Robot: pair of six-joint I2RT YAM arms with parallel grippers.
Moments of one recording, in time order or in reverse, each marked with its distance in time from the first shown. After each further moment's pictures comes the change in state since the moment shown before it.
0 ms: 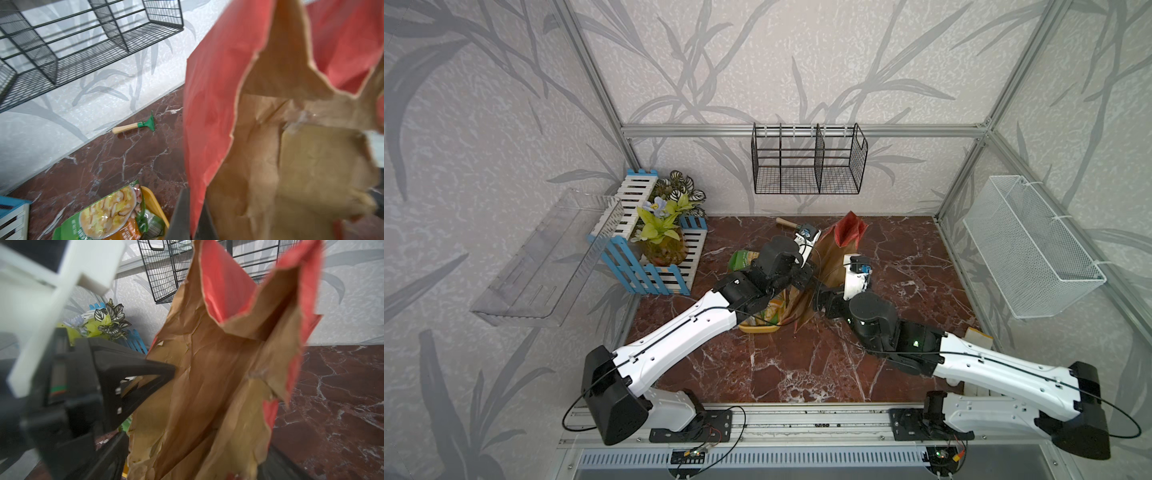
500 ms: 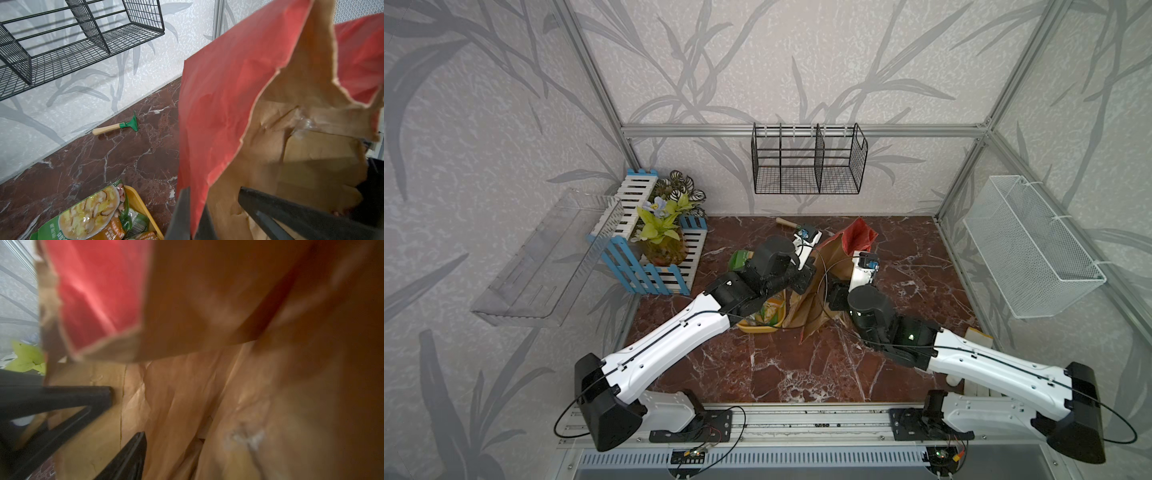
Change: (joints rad) left arm -0.001 -0.041 0.015 -0.057 0.064 -0.035; right arm -0.070 0.017 -0.039 -0.003 0.029 0.094
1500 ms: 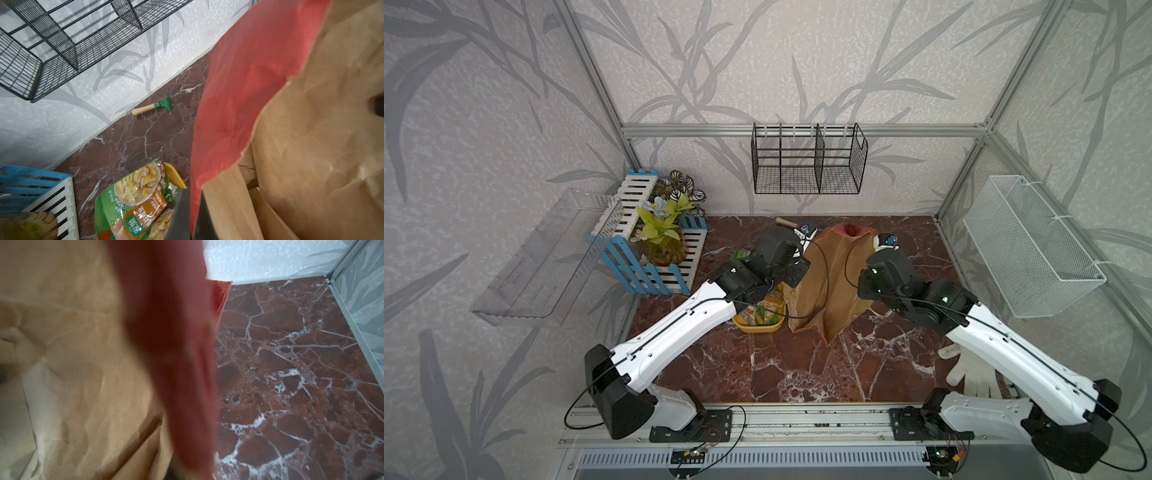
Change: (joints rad) left arm 0.034 0.080 0.127 -0.205 -0.182 0.125; right arm -0.256 0.061 0.414 -0.795 -0.304 0.018
